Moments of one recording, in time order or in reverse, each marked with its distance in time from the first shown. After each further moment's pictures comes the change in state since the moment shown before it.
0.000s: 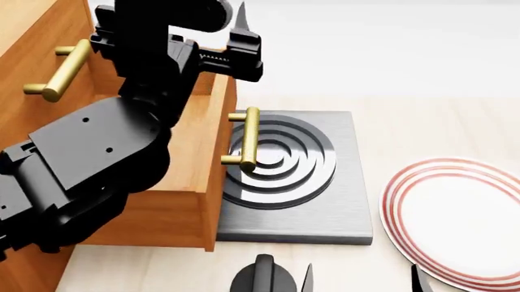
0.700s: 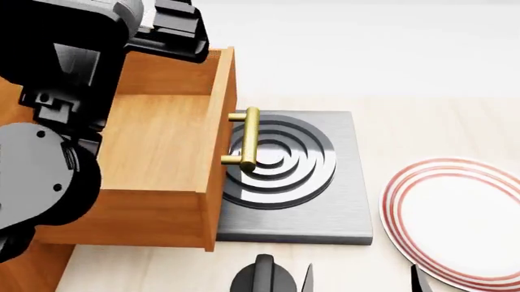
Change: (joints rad) left arm -0.100 -0.315 0.034 0.557 0.306 0.104 -0.346; right arm 0.005 0.004 -0.006 0.003 0.002 0.006 0.010
